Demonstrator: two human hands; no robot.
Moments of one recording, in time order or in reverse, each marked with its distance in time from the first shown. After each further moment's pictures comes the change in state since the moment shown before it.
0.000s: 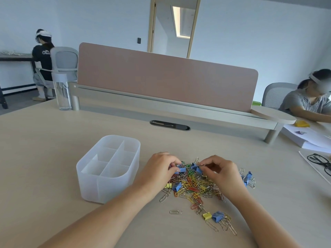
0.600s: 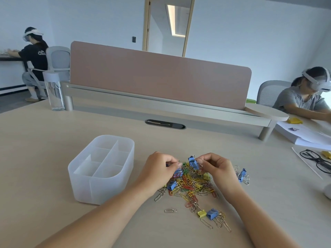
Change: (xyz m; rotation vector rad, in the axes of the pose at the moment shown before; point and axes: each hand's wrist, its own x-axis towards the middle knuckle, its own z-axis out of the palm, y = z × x) left_hand 0.005 0.004 0.016 -0.165 0.012 -0.146; right_hand 0.000 -0.005 0.000 0.366 0.024 0.184
